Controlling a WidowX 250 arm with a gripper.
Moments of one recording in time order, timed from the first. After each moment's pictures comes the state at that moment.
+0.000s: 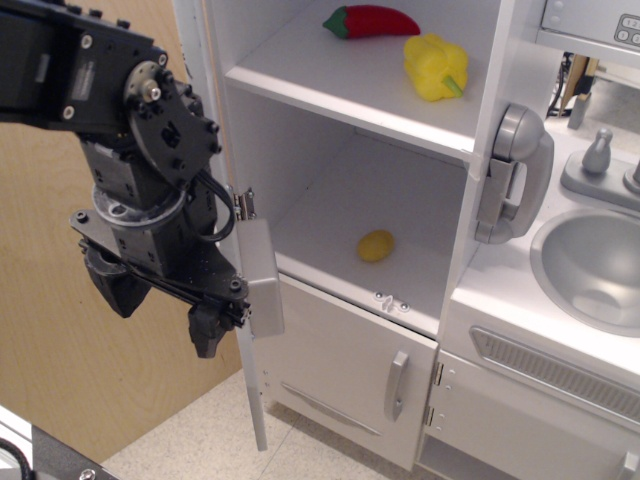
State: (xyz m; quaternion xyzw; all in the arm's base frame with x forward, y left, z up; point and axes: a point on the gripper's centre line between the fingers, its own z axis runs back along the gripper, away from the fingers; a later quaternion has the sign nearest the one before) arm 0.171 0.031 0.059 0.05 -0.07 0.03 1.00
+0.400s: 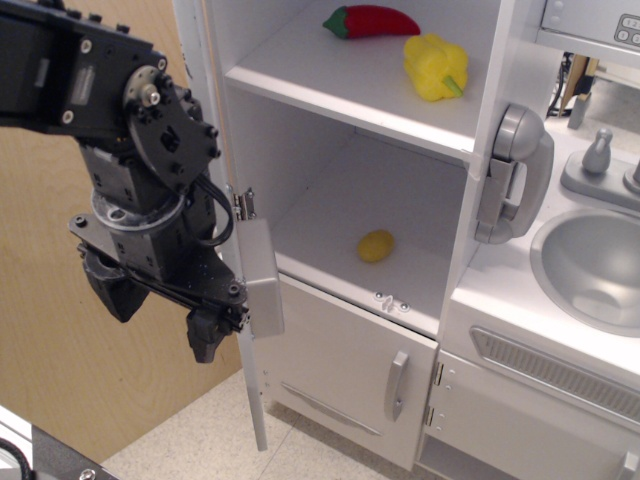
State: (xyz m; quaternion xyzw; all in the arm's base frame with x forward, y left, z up) arm 0.166 0.032 0.057 0.05 -0.06 0.04 1.00
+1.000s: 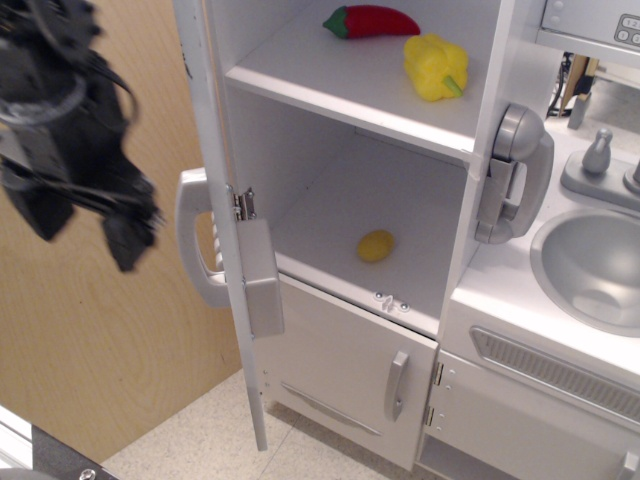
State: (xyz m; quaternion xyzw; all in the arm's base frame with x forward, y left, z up) arm 0.179 0.099 0.091 0.05 -0.07 0.07 0.99
